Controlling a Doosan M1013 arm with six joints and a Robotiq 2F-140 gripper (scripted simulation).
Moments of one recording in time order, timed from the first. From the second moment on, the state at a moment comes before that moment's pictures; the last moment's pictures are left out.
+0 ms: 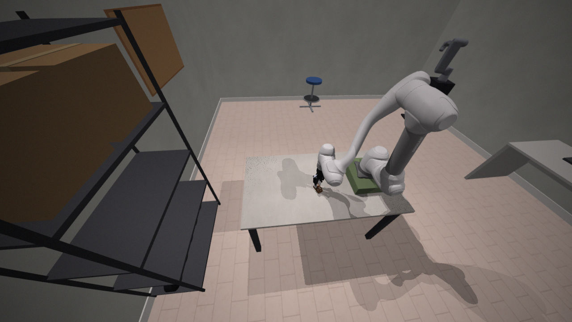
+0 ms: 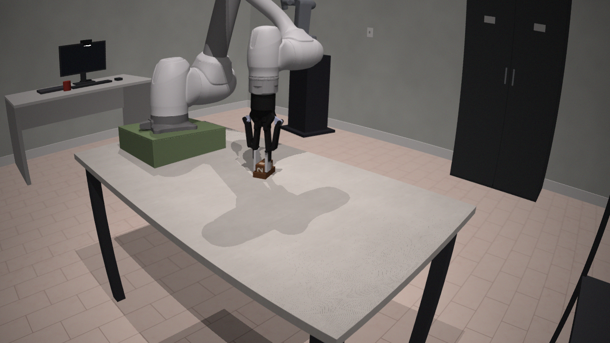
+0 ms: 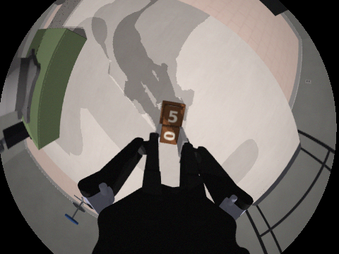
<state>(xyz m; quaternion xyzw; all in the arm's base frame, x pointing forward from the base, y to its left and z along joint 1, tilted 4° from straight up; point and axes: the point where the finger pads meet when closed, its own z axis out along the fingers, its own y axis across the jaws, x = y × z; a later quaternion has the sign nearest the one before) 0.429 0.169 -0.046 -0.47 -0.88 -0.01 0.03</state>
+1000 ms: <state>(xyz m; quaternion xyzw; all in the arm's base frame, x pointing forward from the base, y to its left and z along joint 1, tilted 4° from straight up) 0.429 0.169 -0.045 -0.47 -0.88 -0.01 0.03</state>
